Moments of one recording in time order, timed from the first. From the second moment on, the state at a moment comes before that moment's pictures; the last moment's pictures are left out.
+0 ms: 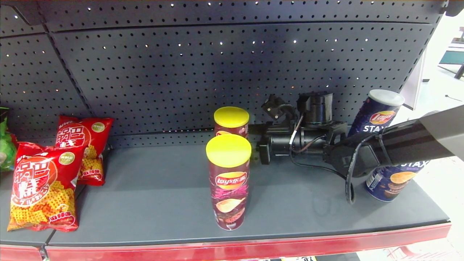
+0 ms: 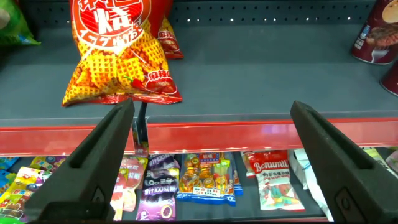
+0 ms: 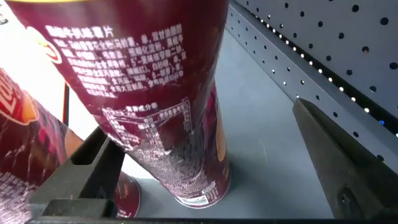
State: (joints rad) left arm 0.00 0.00 0.00 0.00 0.01 -0.01; right arm 0.53 2.06 -1.25 -0.54 0.69 -0.20
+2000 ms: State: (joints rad) left arm 0.00 0.00 0.00 0.00 0.01 -0.01; right arm 0.49 1.74 -0.88 -0.55 0.74 -0.25
